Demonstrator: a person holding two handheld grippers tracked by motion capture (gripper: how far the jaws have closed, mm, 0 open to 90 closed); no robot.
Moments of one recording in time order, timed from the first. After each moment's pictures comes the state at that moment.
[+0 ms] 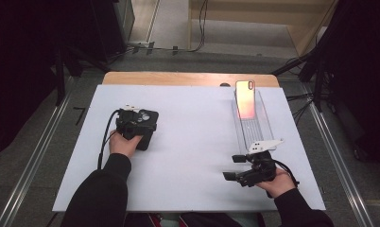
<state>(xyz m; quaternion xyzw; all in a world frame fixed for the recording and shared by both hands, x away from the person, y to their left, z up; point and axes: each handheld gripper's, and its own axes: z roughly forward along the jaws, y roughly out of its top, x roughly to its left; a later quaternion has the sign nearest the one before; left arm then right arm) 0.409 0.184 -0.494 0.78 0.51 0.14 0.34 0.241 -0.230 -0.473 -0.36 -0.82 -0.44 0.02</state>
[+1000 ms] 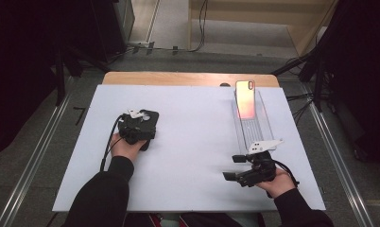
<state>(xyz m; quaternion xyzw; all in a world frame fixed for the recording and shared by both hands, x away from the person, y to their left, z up) 0.396 0.174 -0.508 0.78 0.50 0.22 0.30 0.241 -0.229 -0.473 -0.36 -0.82 -0.43 0.02</state>
